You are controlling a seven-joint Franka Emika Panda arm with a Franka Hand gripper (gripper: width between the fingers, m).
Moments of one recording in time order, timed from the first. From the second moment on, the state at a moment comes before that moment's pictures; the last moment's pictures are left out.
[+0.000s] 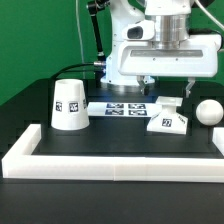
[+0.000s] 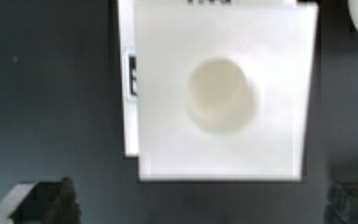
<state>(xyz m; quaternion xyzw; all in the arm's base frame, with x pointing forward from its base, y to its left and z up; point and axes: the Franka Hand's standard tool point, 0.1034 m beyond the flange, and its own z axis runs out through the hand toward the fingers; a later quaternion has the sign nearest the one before) 0.436 0.056 0.072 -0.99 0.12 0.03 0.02</state>
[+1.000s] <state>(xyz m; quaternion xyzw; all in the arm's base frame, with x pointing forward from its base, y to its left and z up) 0.421 0.072 0.055 -0.99 0.09 0.03 0.02</state>
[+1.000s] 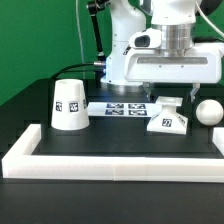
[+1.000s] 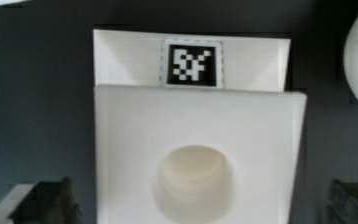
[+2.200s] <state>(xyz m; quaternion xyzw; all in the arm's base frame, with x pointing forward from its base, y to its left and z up) 0.418 0.073 0.046 -1.00 0.08 0.04 0.02</state>
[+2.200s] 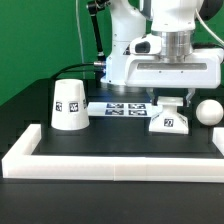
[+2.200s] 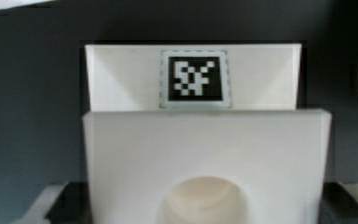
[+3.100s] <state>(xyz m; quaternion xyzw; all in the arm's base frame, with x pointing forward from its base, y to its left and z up) 0.499 0.076 0.047 -1.00 -0.02 -0.01 0.03</state>
